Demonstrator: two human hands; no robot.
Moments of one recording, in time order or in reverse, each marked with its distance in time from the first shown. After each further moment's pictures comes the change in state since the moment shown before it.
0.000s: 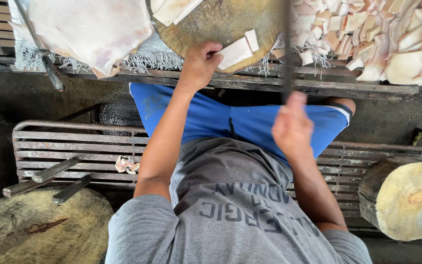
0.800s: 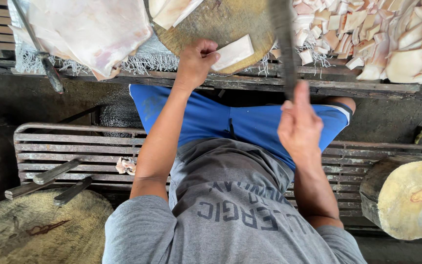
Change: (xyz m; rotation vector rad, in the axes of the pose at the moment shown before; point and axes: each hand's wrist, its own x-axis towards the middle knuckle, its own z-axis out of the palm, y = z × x) left_hand 0.005 -0.006 -0.007 -0.028 -0.009 -0.101; right_hand 0.007 -0.002 -0.016 0.195 0.014 0.079
